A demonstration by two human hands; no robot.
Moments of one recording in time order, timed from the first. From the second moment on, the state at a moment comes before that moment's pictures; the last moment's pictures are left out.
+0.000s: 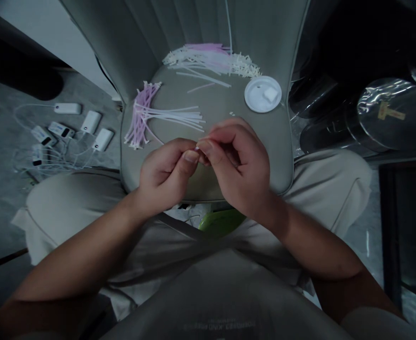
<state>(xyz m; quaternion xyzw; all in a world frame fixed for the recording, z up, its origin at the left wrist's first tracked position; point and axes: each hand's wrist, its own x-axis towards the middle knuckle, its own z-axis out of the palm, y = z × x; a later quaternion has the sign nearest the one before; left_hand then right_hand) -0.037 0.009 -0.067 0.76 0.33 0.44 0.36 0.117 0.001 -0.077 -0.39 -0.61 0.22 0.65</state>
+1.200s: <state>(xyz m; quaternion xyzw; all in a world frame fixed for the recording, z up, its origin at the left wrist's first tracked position) -0.036 0.009 -0.067 0.77 0.34 0.42 0.34 0.111 -0.001 -0.079 -0.43 -0.60 0.14 0.66</state>
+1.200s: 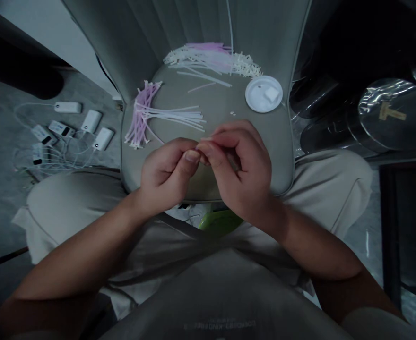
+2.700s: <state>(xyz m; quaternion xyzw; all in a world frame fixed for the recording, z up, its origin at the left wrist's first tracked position) -0.041 0.012 -0.067 0.79 0.32 0.42 0.32 0.124 0.000 -0.070 -0.39 -0.66 0.22 0.60</state>
